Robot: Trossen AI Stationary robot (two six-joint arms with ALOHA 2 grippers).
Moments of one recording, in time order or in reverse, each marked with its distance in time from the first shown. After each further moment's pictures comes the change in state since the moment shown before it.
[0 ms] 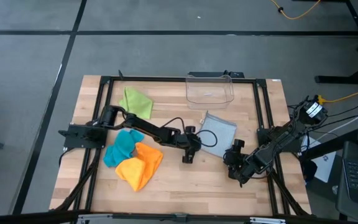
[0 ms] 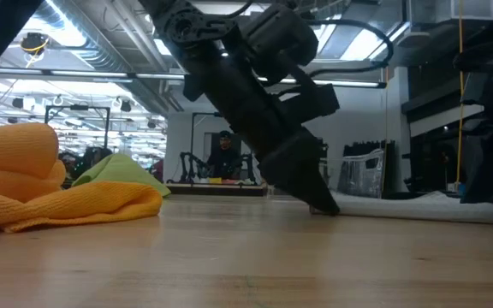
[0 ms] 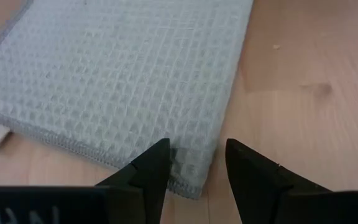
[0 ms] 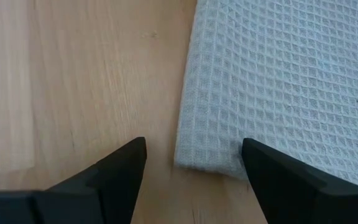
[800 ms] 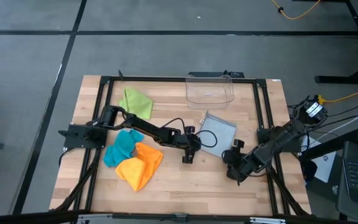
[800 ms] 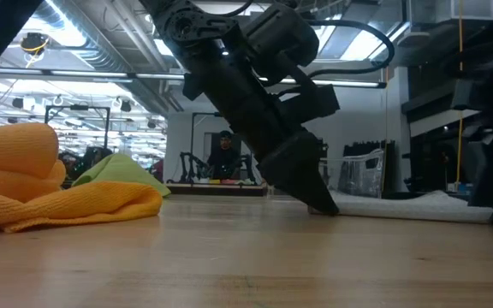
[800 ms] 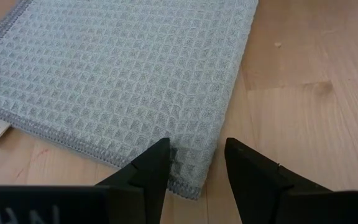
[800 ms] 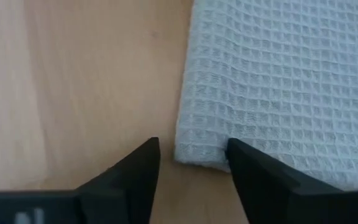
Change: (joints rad) left arm -0.008 0.004 0.002 -0.031 -0.006 -0.011; right arm -0.056 0.000 0.002 0.000 -0.070 0.051
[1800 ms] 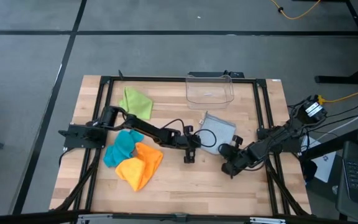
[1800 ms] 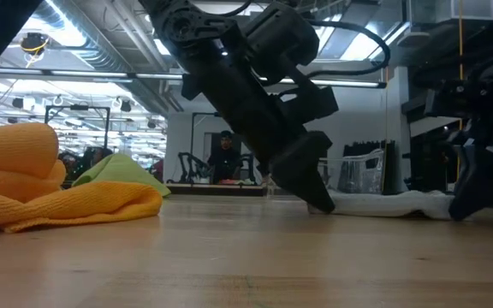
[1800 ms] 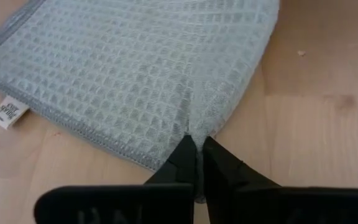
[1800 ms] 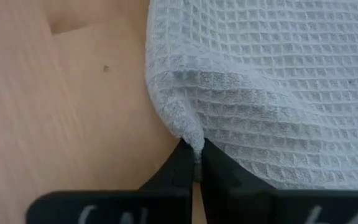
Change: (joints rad) left arm -0.010 0.003 -0.003 0.020 -0.077 -0.117; right arm -0.088 0.003 0.020 0.024 -0.021 0.029
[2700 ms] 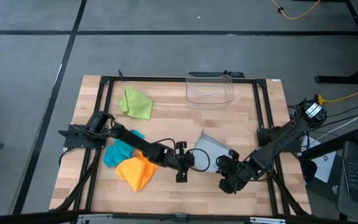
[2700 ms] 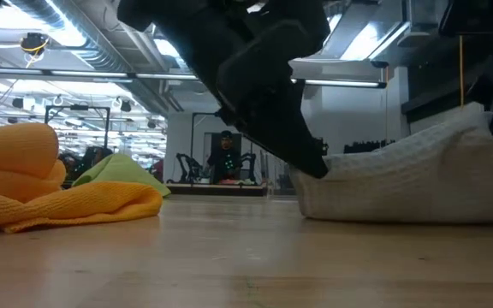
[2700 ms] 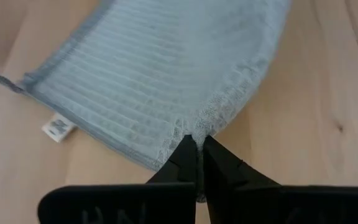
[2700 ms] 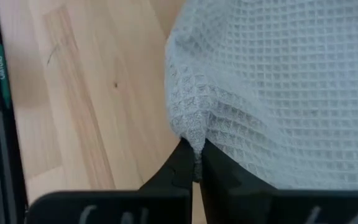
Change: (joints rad) left arm -0.210 -0.121 -0.002 -0.140 -0.090 -0.173; right arm 0.127 0.009 0.271 -0.040 -0.100 0.165
